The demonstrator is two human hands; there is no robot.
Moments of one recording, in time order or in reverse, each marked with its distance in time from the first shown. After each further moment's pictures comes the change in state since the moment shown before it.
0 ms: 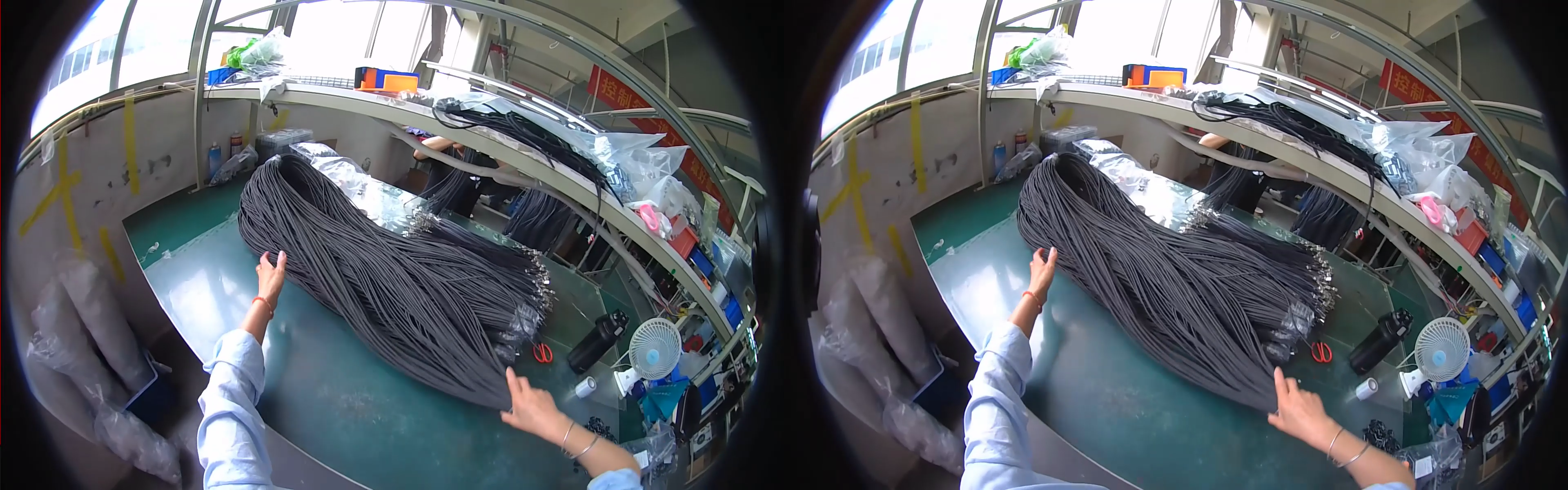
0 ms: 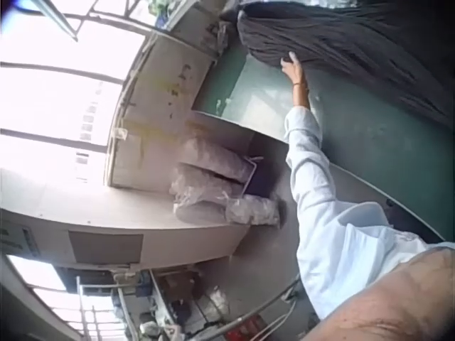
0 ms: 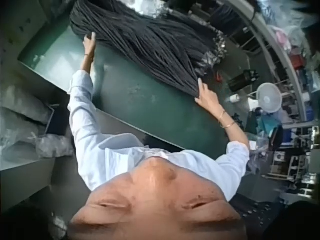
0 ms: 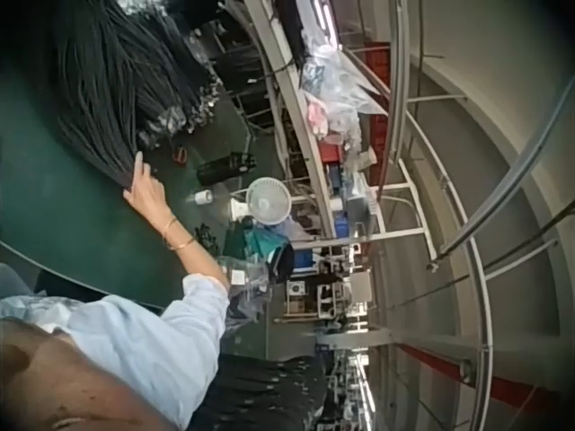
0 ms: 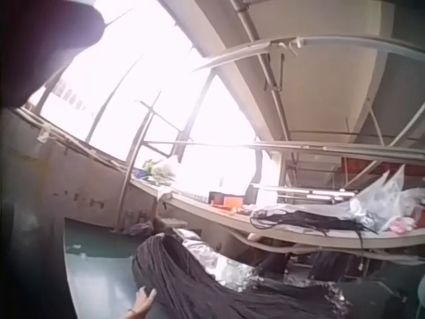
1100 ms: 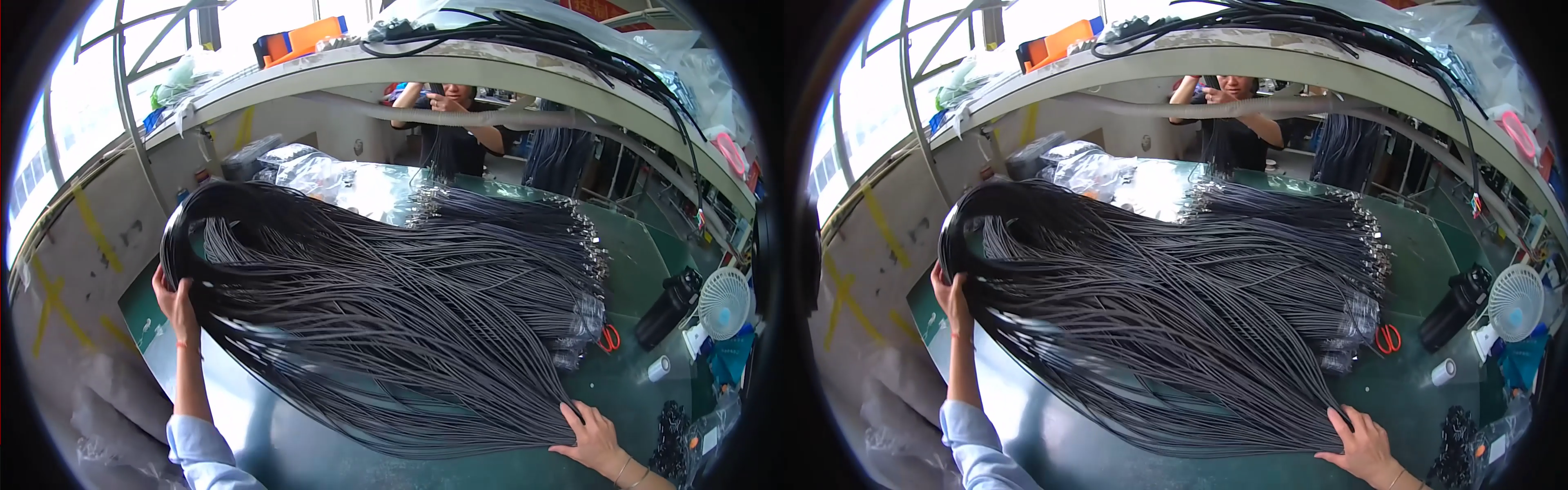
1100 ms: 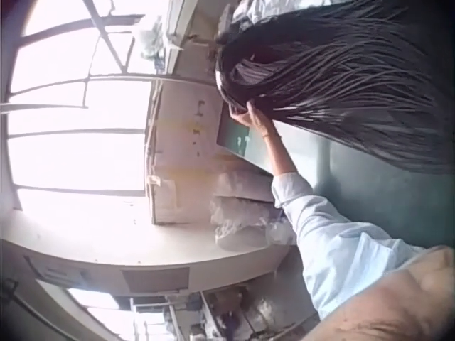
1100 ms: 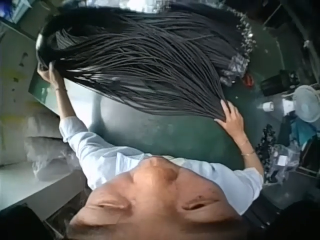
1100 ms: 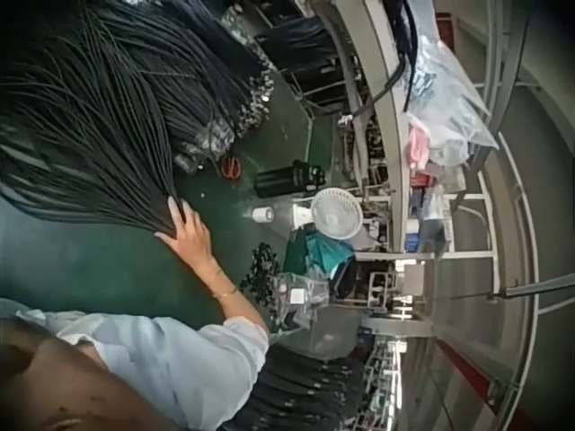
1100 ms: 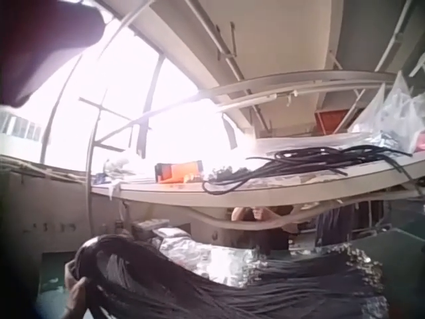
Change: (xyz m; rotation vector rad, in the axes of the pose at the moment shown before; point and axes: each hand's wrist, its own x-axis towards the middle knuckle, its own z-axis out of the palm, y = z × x) left_hand 0.106 0.045 -0.090 -0.315 0.236 0.545; right_hand 0.002 0.024 0.084 0.099 0.205 0.045
